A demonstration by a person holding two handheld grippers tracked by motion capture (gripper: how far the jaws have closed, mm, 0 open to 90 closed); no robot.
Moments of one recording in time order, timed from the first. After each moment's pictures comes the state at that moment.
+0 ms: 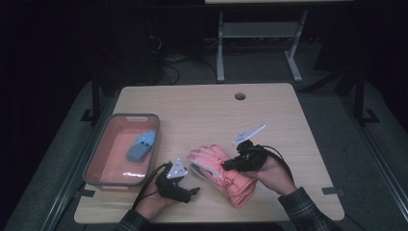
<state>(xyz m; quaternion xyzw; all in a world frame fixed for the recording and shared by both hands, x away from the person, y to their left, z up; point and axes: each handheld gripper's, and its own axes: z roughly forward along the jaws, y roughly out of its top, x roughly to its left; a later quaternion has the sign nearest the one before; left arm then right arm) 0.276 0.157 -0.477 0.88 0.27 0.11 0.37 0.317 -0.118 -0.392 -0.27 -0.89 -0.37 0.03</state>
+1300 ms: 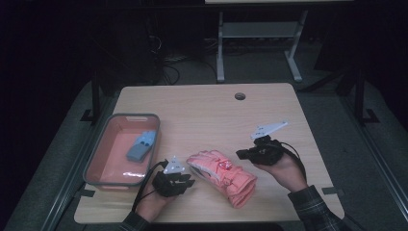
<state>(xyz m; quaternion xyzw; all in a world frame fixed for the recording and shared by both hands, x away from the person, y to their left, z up) 0.267 0.157 -0.451 0.87 0.31 0.07 0.38 0.321 -0.168 -0.386 -0.31 -0.86 -0.40 -0.05</state>
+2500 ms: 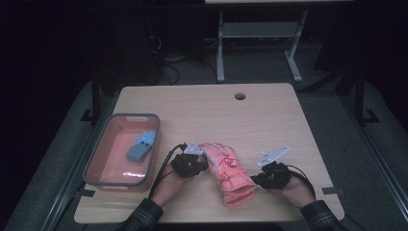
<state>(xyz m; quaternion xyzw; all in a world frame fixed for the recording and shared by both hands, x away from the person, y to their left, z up) 0.326 0.112 -0.452 0.88 0.30 0.06 0.37 0.291 -0.190 -0.452 -0.26 -0.90 -0.36 0.01</state>
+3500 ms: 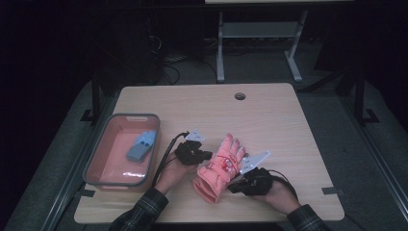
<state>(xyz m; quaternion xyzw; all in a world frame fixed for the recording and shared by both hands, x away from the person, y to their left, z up) 0.356 0.106 -0.442 0.87 0.29 0.04 0.40 0.277 -0.141 -0.448 -0.21 -0.90 -0.38 0.05</state>
